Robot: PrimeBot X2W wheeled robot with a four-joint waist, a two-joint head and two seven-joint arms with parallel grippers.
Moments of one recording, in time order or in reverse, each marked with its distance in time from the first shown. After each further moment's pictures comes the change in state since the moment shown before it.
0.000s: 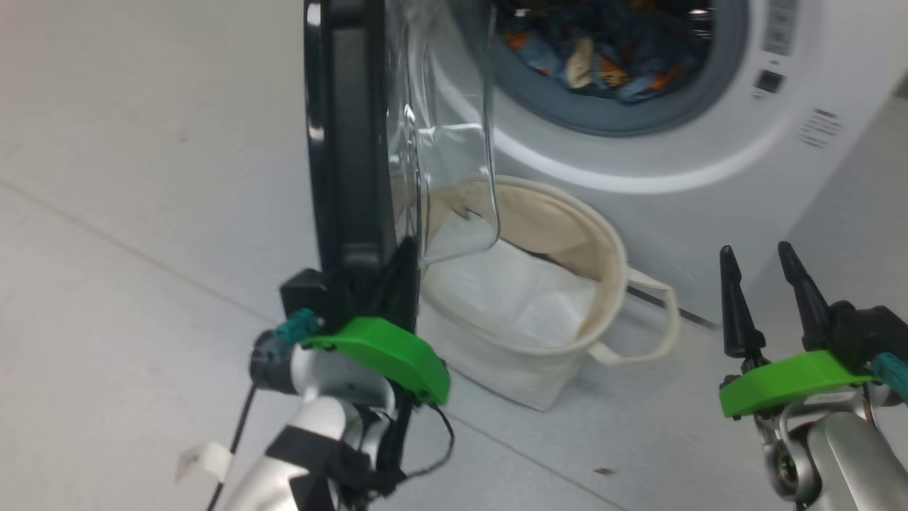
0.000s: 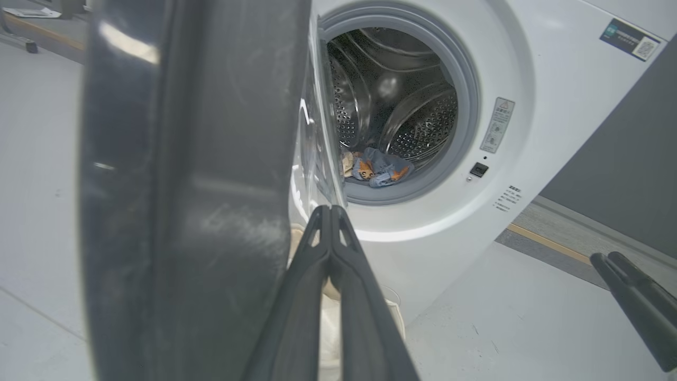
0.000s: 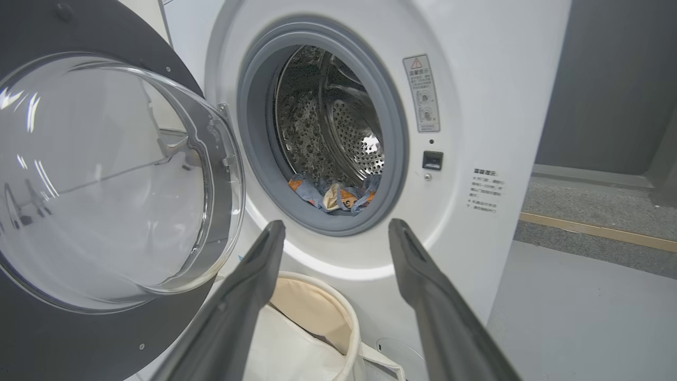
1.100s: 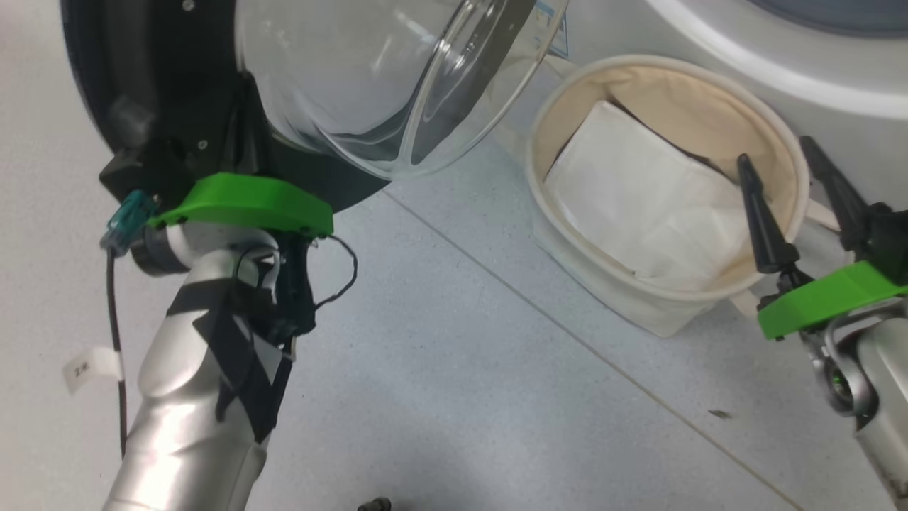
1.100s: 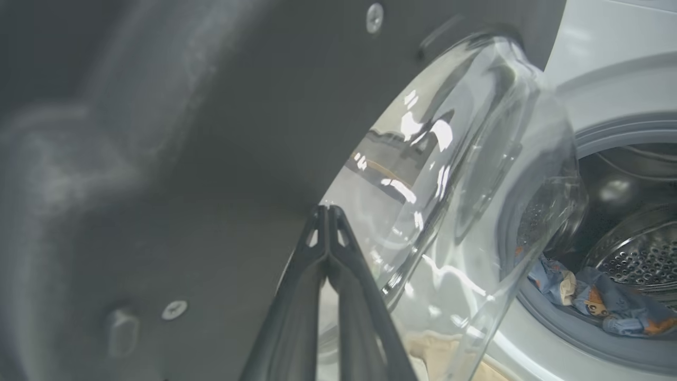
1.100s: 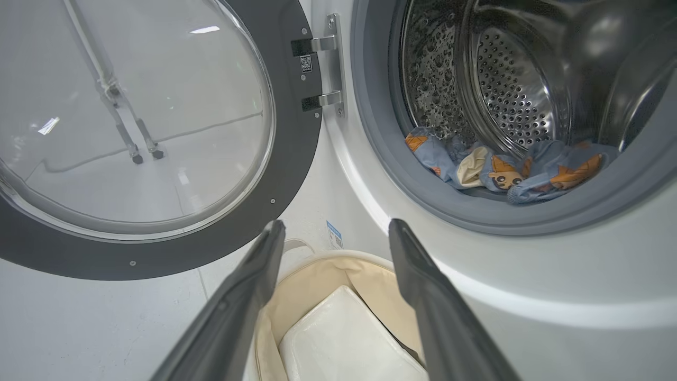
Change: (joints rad) left arm -0.326 0.001 0.269 0.356 -0.130 -0.105 -0.291; right arm -0.232 -0.245 0.212 -0.001 0.116 0.000 0.000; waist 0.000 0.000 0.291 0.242
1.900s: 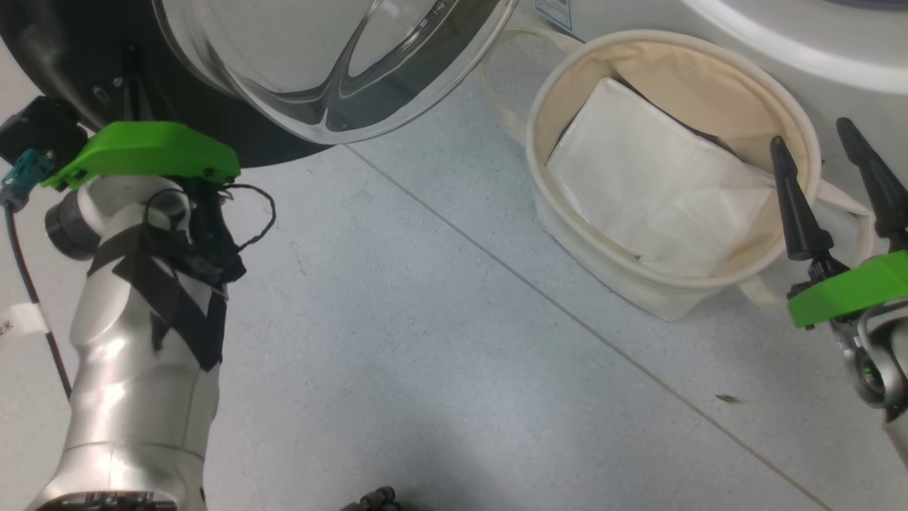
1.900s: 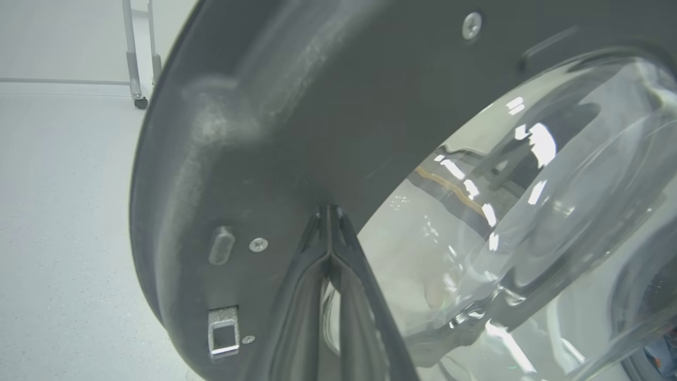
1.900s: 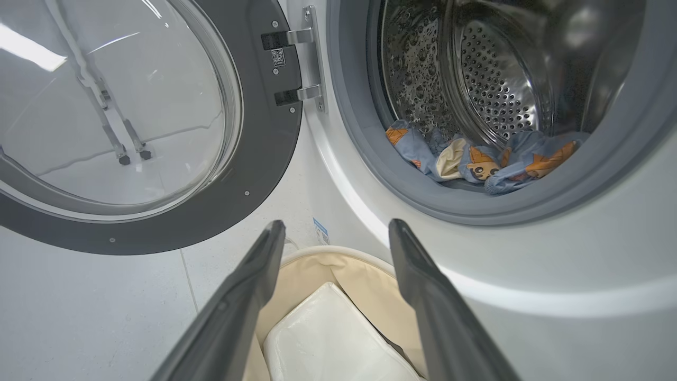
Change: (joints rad) left arm -0.181 -0.014 0.277 0.298 0.073 -0.071 -0.016; right arm 0.006 -0.061 -0.039 -0.043 0.017 0.000 0.000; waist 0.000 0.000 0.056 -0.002
